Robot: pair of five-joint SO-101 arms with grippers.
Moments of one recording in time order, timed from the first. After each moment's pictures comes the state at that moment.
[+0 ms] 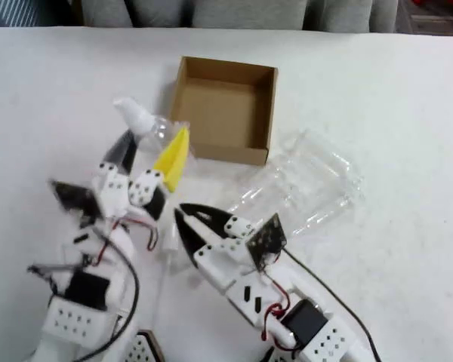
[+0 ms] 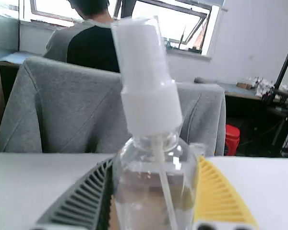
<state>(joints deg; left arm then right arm) 10.3 -80.7 79.4 8.9 11.9 -46.5 -97.7 95.7 16.6 -3.6</state>
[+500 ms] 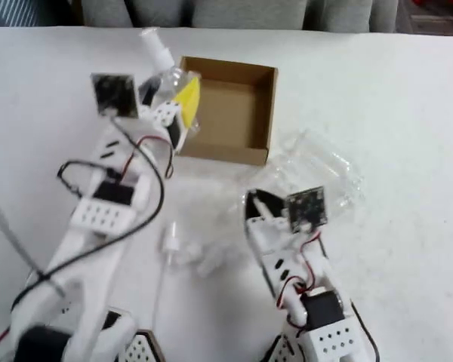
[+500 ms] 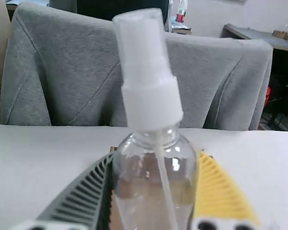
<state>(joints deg) 7.5 -27.0 49.4 -2.9 11.9 -19.1 -97.7 95.7 33.7 -3.6</state>
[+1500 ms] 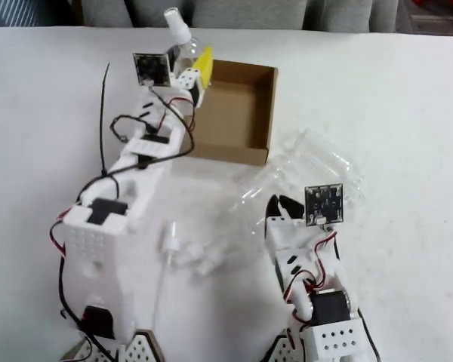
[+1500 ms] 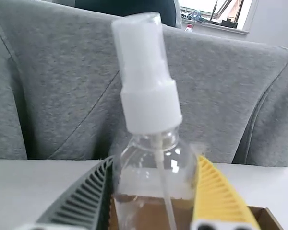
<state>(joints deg) 5.4 35.1 7.6 -31.8 11.9 -12.2 -97.7 95.7 39.5 -3.3</state>
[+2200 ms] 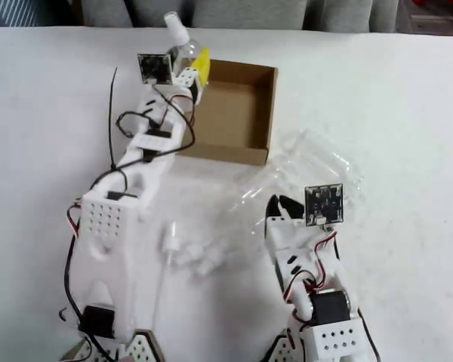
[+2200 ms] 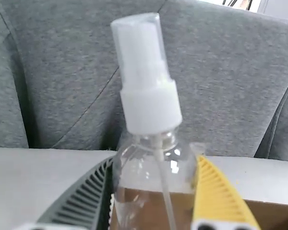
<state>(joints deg) 3.9 53.1 -12.7 -28.5 11.9 -12.2 -97.7 95.7 39.5 -3.3</state>
